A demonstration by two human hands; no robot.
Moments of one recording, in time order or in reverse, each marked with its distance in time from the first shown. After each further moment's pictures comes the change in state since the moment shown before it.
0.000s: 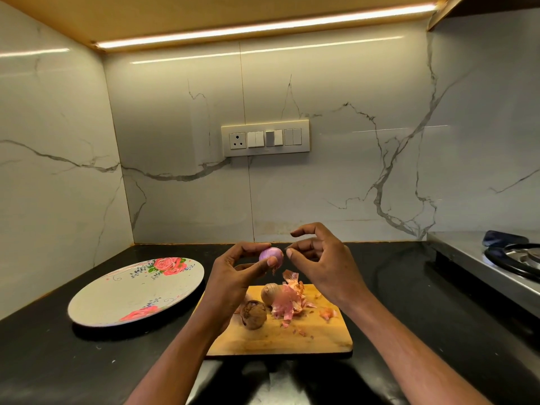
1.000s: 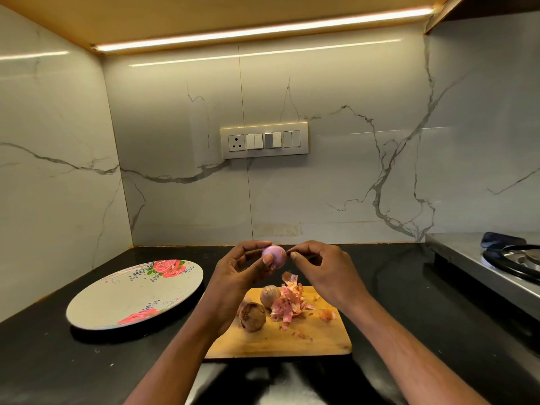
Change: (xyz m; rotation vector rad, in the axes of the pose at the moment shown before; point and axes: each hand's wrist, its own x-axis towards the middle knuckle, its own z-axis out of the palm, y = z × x) left_hand 0.000 -0.003 -0.002 -0.155 -0.091 -0.055; right_hand 0.002 0.016 -0.001 -0.145 -0.018 0.054
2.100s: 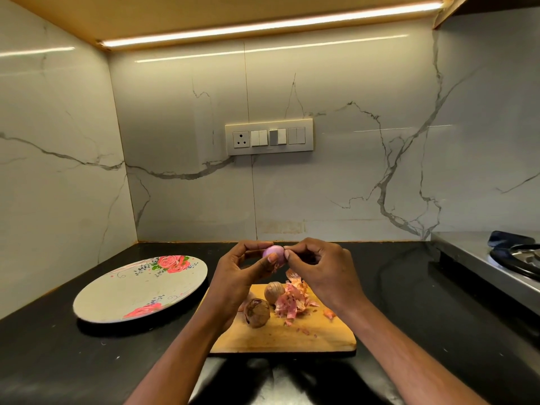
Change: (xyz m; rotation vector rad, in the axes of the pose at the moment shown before) left_hand 0.002 -0.004 -0.002 0.083 0.060 -0.003; right_hand -0.007 -0.010 0.013 0.073 0.084 -0.091
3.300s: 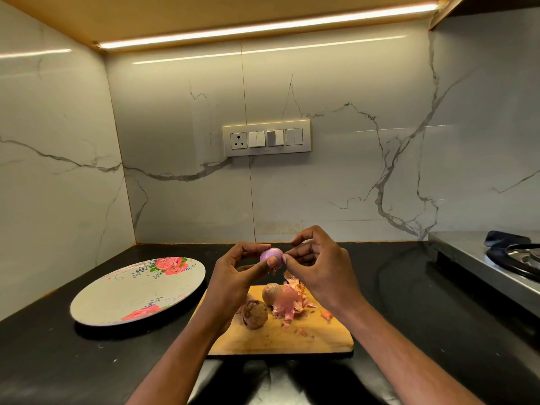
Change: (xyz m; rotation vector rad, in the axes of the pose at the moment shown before) left_hand -0.002 0.004 0.004 0.051 0.022 0.051; right_hand 0.000 -0.005 -0.003 0.030 0.011 0.011
